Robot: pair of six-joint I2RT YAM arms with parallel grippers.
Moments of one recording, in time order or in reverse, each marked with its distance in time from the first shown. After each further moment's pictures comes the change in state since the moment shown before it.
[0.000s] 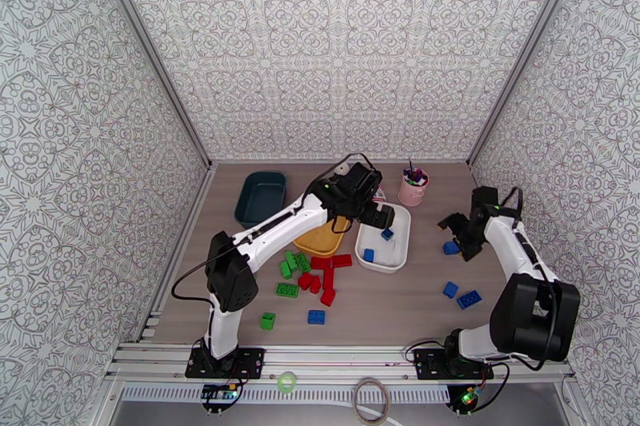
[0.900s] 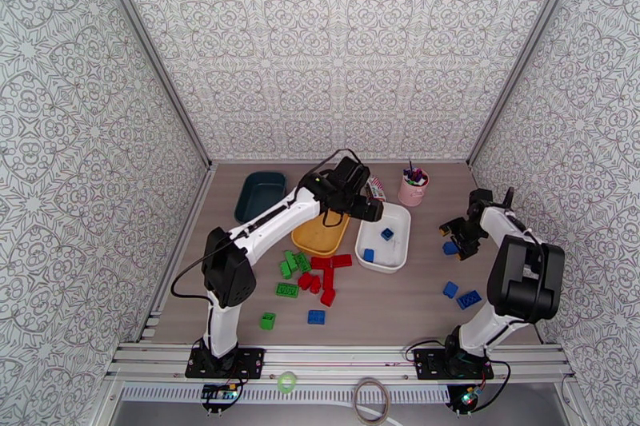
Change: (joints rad) left arm 0.087 0.000 -0.023 -0.003 0.034 0.007; right arm -0.018 0.272 0.087 0.071 0.012 0.060
